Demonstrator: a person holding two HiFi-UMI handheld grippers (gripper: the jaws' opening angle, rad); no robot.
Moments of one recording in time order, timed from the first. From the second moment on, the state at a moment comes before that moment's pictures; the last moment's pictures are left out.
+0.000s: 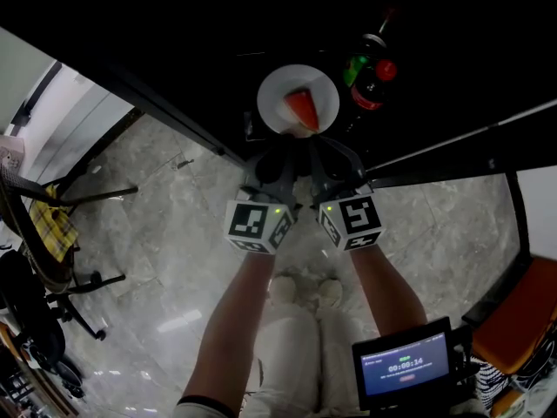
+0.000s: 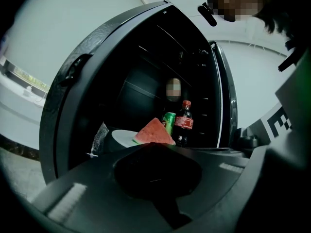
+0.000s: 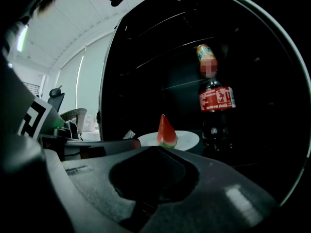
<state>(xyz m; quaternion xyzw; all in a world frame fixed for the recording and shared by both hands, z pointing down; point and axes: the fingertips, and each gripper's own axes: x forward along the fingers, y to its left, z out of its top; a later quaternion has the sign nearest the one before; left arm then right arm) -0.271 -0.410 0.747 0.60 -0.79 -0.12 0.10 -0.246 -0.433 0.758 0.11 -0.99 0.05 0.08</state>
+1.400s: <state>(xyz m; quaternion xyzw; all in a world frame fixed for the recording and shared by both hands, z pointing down) -0.229 -0.400 0.705 0.62 -0.77 -0.11 0.12 -0.222 -0.414 0.725 0.12 -0.99 0.02 0.12</state>
